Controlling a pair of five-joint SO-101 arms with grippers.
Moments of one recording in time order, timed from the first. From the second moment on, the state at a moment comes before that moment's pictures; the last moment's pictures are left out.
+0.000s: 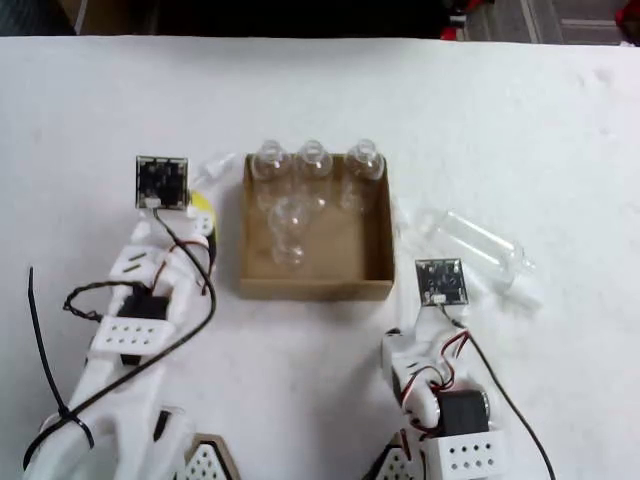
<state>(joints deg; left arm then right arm) -2.9 -39.2 73.1 5.1 2.0 -10.1 -102.9 96.4 72.3 -1.7</state>
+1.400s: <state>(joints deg) -17.4 -42.1 72.8 6.5 6.9 -10.1 -102.9 96.4 72.3 -1.7</state>
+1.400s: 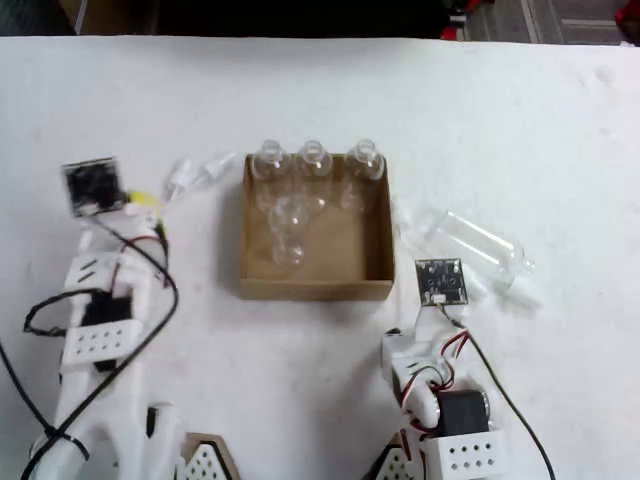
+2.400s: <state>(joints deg) -5.2 -42.2 73.2 6.5 -5.2 -4.0 -102.9 96.4 51.0 -1.7</state>
